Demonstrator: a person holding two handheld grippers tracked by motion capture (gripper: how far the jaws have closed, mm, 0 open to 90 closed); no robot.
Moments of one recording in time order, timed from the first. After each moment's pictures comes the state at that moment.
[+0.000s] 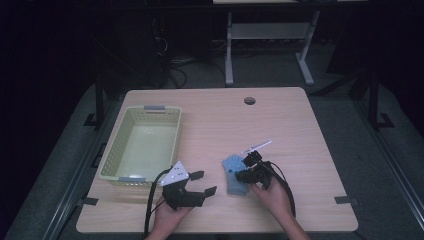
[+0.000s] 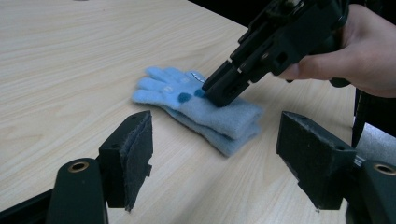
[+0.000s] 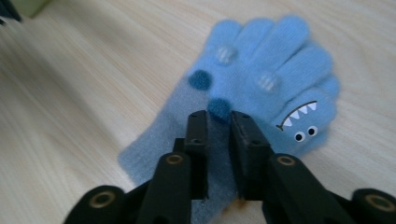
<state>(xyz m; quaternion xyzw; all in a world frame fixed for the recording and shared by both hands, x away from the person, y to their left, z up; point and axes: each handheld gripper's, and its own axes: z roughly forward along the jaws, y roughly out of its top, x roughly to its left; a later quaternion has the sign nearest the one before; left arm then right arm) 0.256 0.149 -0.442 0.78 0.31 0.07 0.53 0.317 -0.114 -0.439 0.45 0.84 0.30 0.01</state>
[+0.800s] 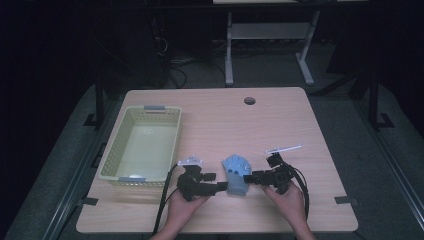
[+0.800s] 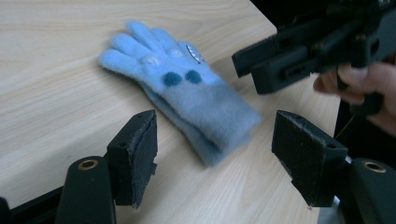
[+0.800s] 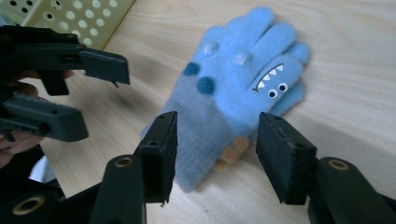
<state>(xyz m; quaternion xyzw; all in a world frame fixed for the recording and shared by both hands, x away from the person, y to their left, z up) 0.290 0.114 -0.451 0.77 0.41 -0.07 0.48 0.305 -0.168 -0.442 0.51 0.76 0.39 -0.08</state>
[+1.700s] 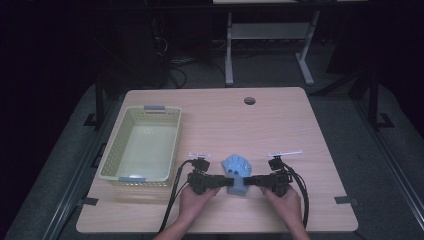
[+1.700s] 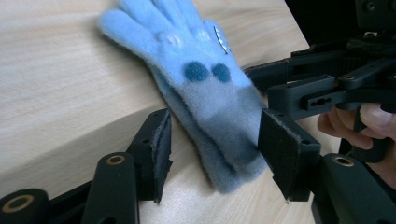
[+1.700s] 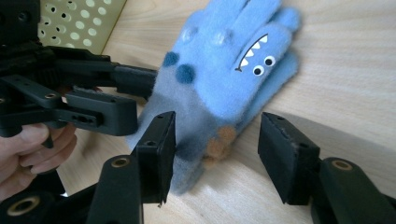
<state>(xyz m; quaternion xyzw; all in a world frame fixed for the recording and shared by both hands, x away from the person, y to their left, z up) 0.312 0.093 -0.474 0.74 0.48 -0.14 0.44 0.307 -0.174 -0.470 0.55 0.72 0.41 -0.13</state>
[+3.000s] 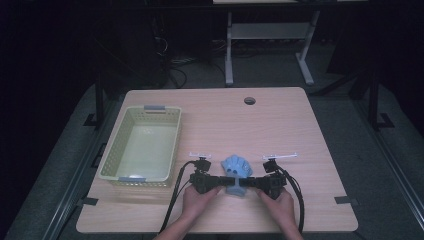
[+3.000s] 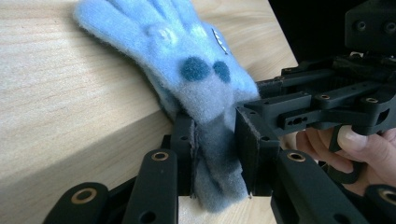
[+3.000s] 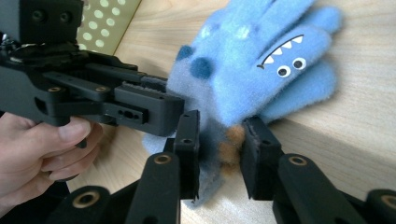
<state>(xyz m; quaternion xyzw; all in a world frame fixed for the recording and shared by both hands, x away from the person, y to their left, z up) 0.319 0.091 -0.487 0.72 0.49 -0.19 0.46 0.303 -0.159 -0.476 0.54 0.72 0.42 -0.13</state>
